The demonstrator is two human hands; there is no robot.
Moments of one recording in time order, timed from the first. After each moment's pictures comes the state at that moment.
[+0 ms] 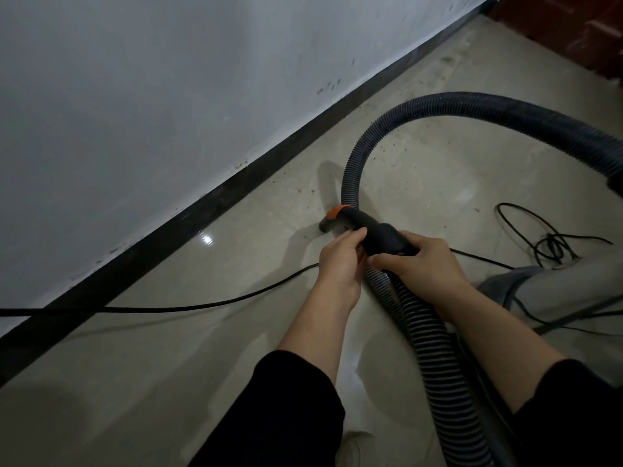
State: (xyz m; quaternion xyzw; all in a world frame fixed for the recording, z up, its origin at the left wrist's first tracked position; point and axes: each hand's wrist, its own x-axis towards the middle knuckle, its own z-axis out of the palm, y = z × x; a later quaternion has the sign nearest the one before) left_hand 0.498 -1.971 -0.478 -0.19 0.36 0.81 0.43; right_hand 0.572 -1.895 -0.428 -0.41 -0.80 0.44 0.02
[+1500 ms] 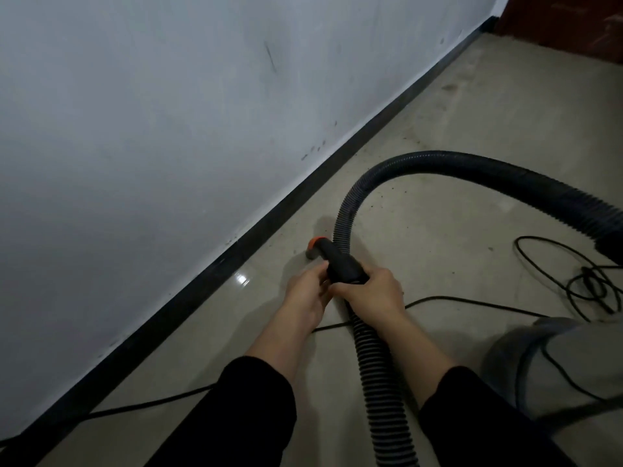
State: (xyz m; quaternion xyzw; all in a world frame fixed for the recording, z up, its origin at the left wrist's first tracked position) left_hand 0.428 -1.920 -0.461 -0.18 0.50 0.75 0.40; right_hand 0.500 -1.846 -0.435 -0.39 -0.79 0.47 0.02
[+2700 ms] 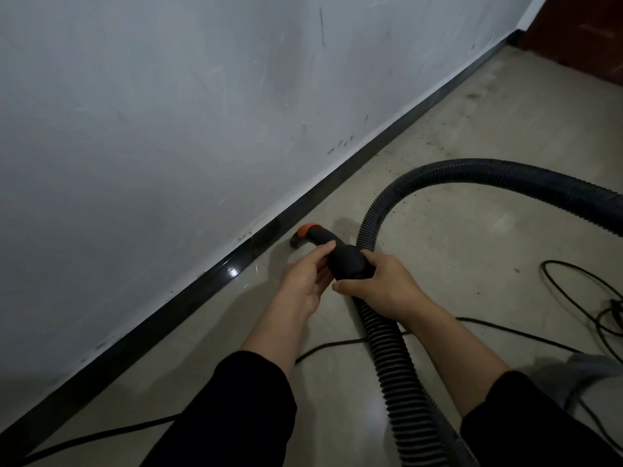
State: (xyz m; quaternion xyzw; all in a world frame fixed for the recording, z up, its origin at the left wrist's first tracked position) left_hand 0.359 -1.939 -0.496 -0.19 0.44 0.78 0.40; right_hand 0.441 -1.847 -0.440 -0.29 -0.82 0.49 -0.07
